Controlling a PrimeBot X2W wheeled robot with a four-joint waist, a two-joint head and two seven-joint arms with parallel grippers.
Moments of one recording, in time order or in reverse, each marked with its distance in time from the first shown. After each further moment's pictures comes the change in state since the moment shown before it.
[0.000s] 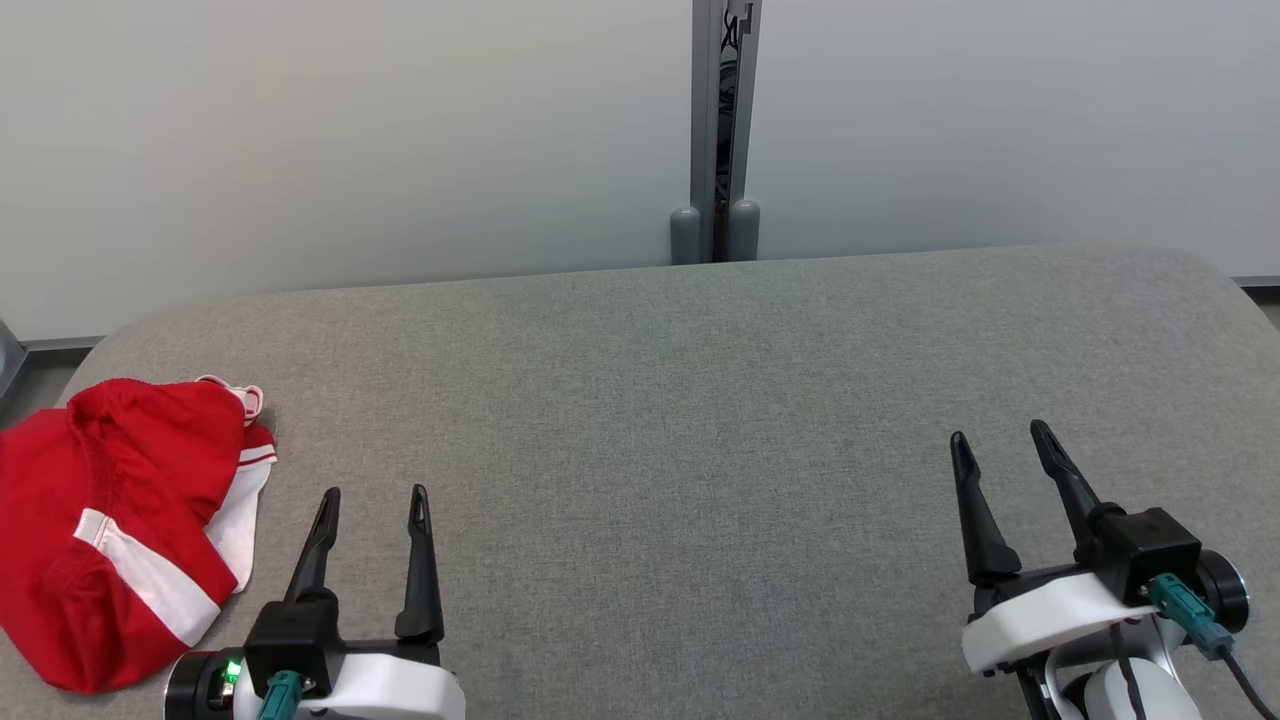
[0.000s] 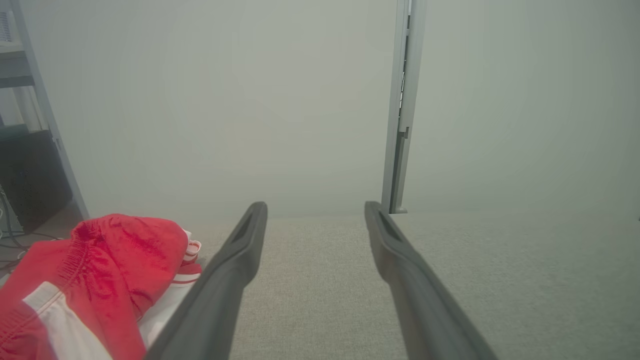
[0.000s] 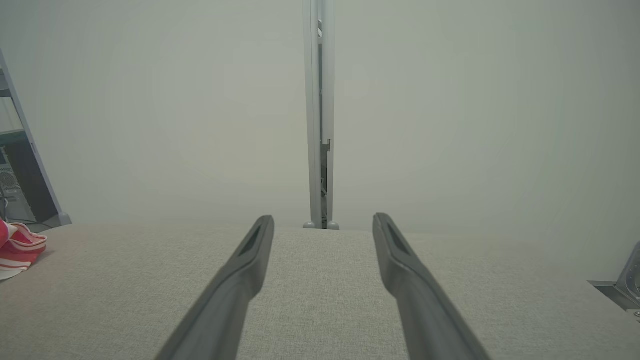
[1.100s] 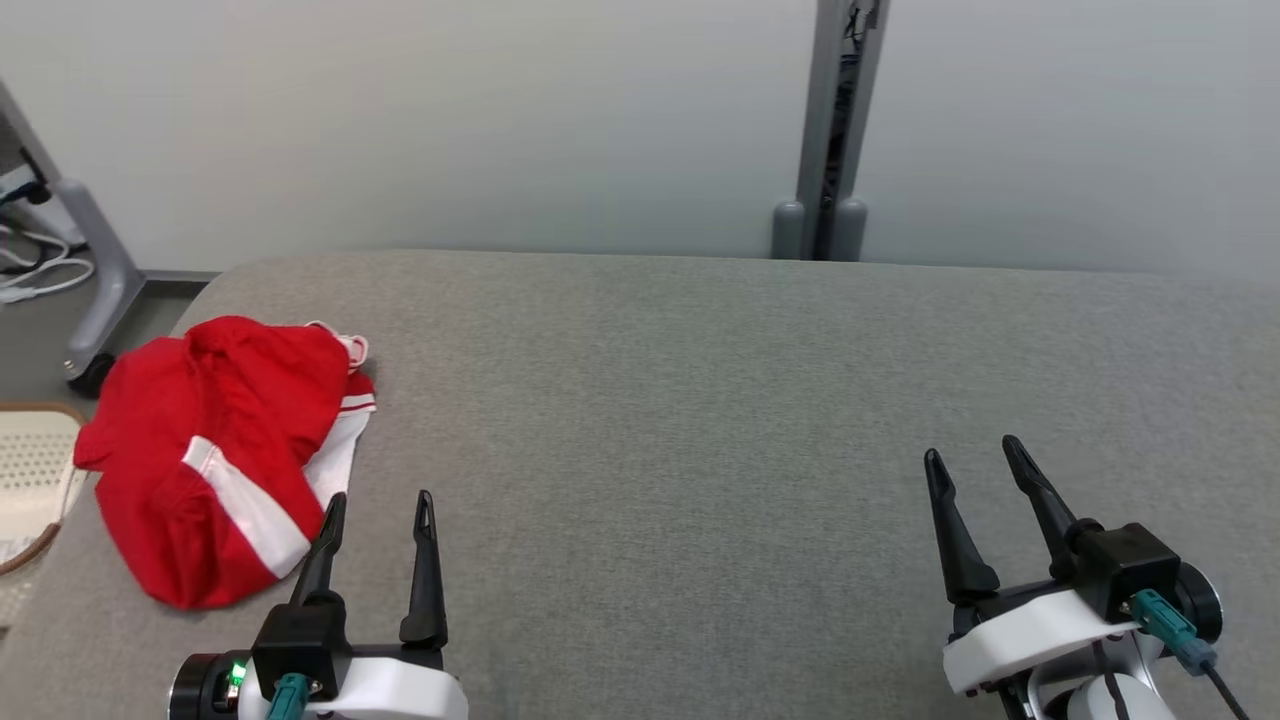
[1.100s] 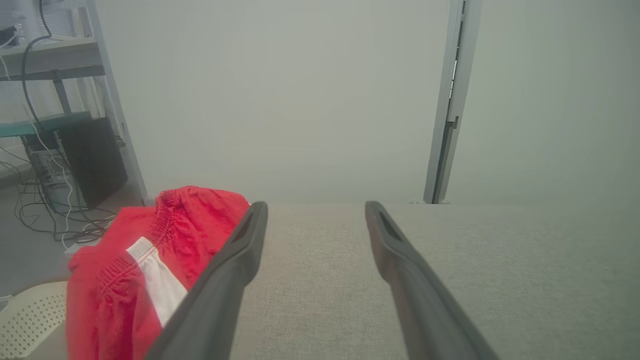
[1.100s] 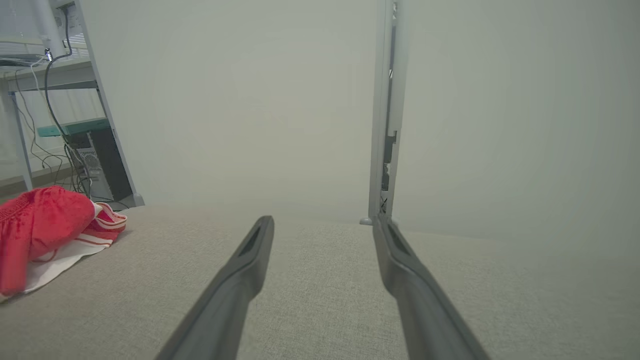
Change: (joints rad) left arm 0.000 0.000 -0.010 0.014 0.021 0.002 -0.006; right arm 0.015 -0.001 0.050 -0.010 0.019 0.002 -0.005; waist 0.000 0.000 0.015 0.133
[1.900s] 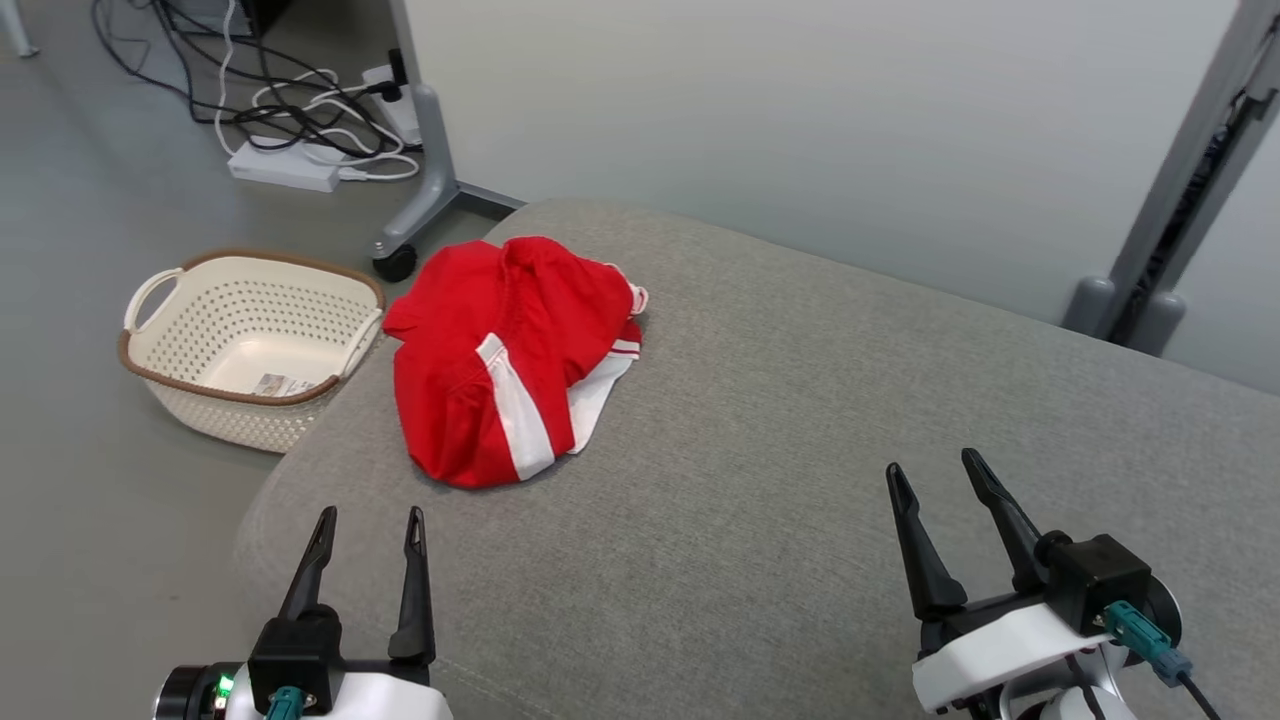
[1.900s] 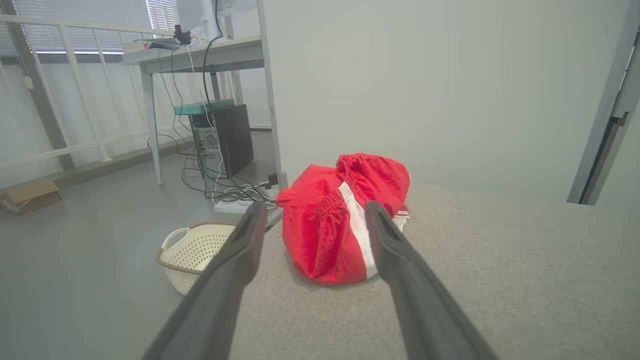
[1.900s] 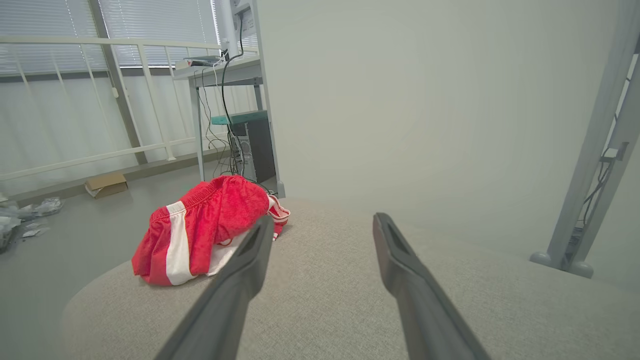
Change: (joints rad) left arm 0.022 0.000 0.034 0.007 0.056 -0.034 0.000; right arm 0.015 -0.001 0.074 -0.020 0.067 0.000 -0.001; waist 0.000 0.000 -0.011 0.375
